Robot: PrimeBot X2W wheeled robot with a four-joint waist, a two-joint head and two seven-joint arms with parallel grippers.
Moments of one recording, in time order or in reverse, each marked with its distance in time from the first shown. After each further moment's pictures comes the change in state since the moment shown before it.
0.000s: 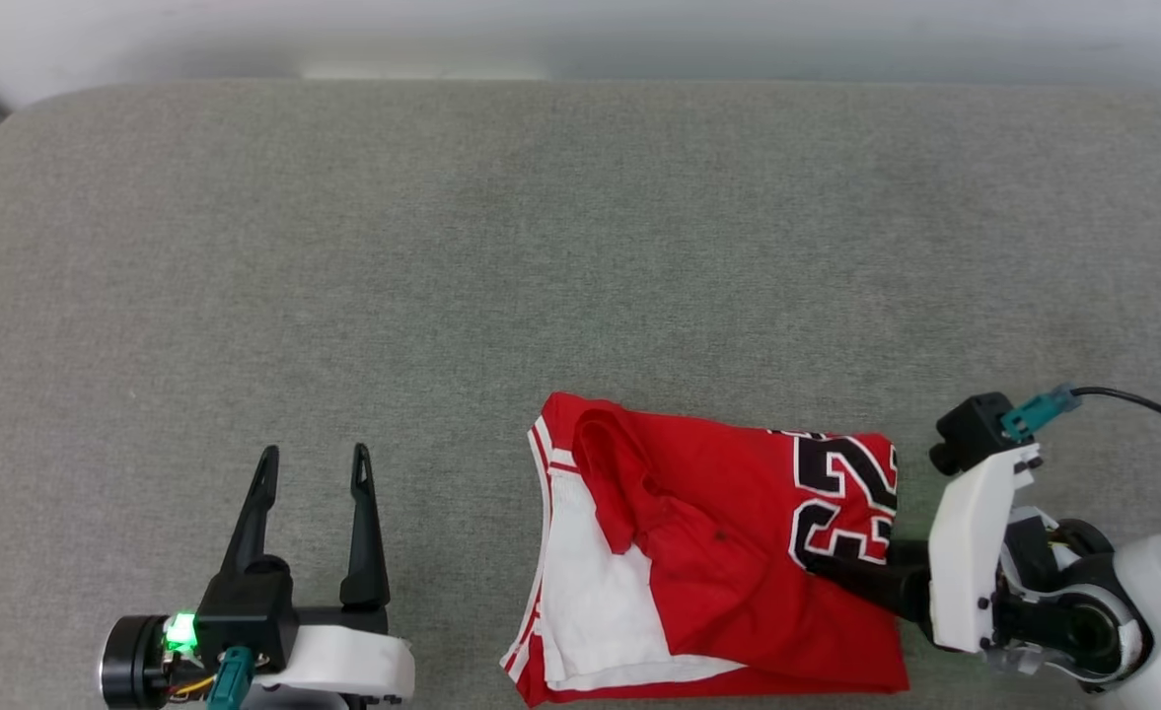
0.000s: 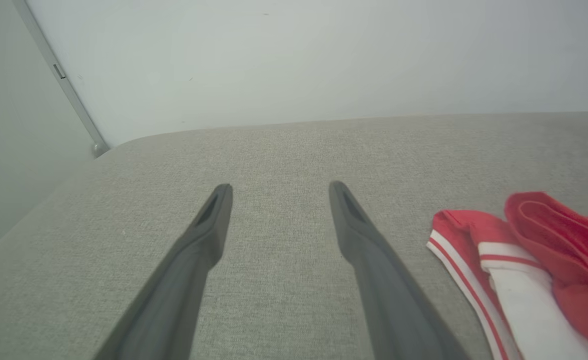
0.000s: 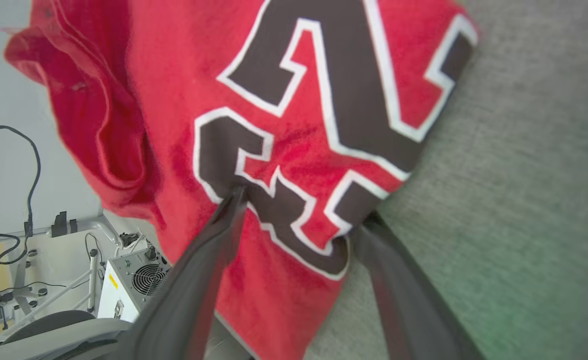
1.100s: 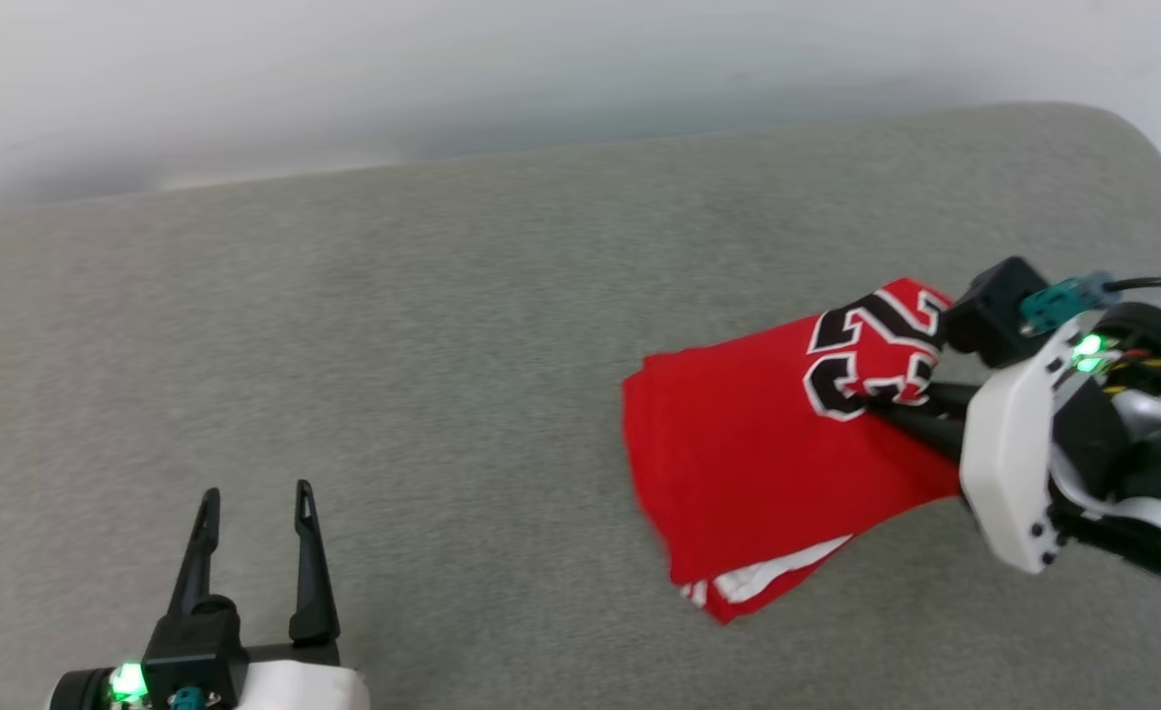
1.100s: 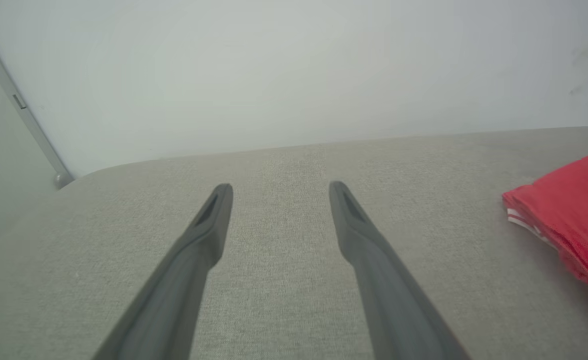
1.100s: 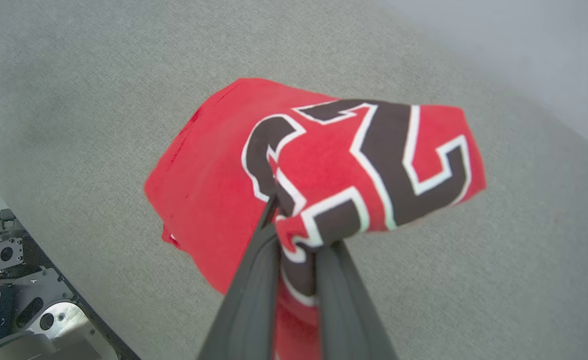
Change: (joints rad) left arm 0.073 0.002 0.062 -0.033 0.003 0.017 0.000; right arm -0.322 -0.293 0.326 -0.242 -0.143 0.000 -0.206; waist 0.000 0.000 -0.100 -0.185
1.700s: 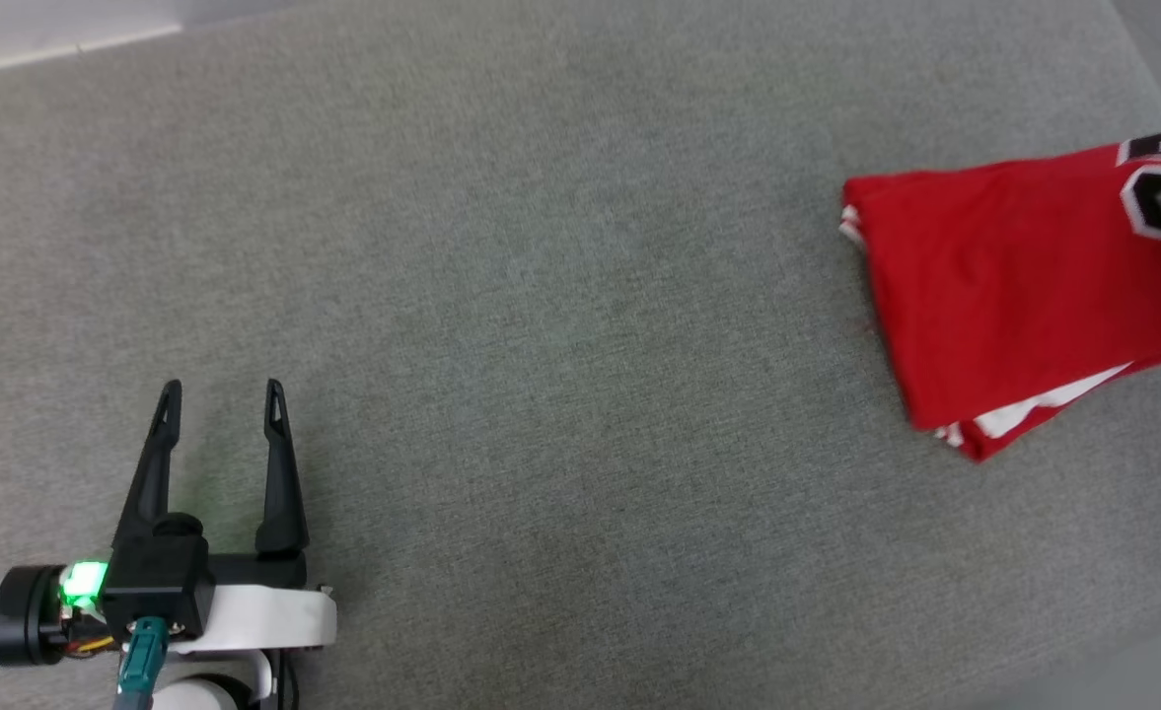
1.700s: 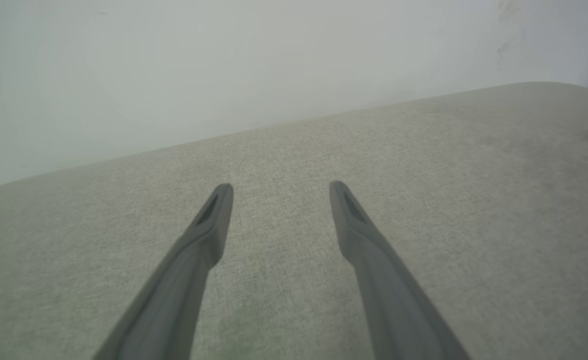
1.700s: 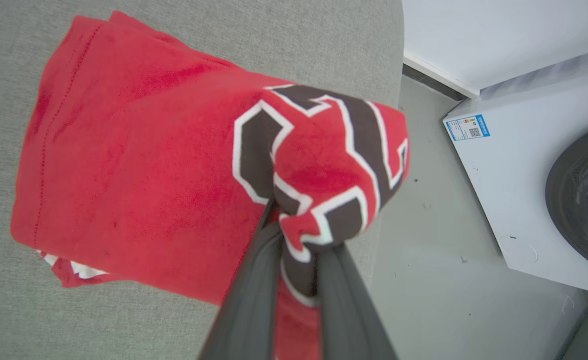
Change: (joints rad) left arm -0.126 0.070 0.014 -0.042 0.028 -0.036 0.000; right arm -0.160 -0.156 -0.116 0.317 -0.165 0.000 -0.056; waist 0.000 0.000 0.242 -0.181
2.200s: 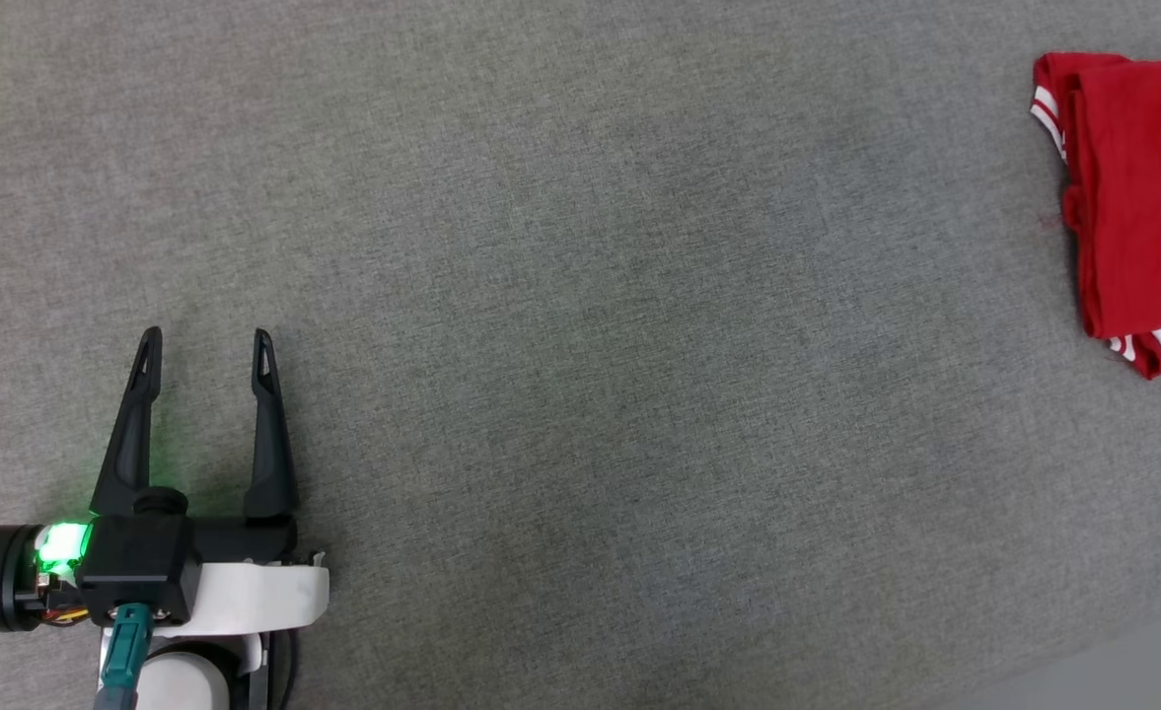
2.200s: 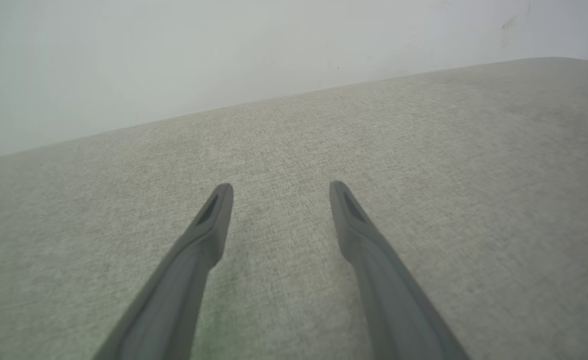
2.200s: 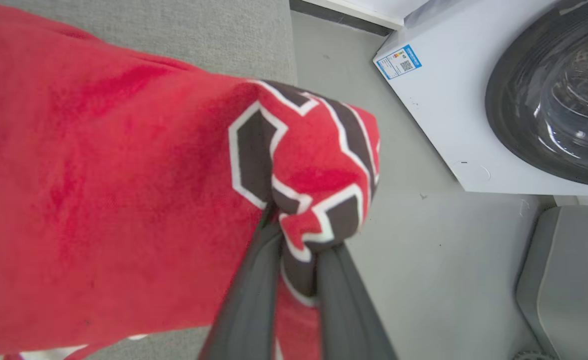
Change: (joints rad) left arm -0.046 0.038 -0.023 -0.069 0.009 0.018 0.000; right arm -0.106 0.073 -0.198 0.407 -0.153 0.000 -0.150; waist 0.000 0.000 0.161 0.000
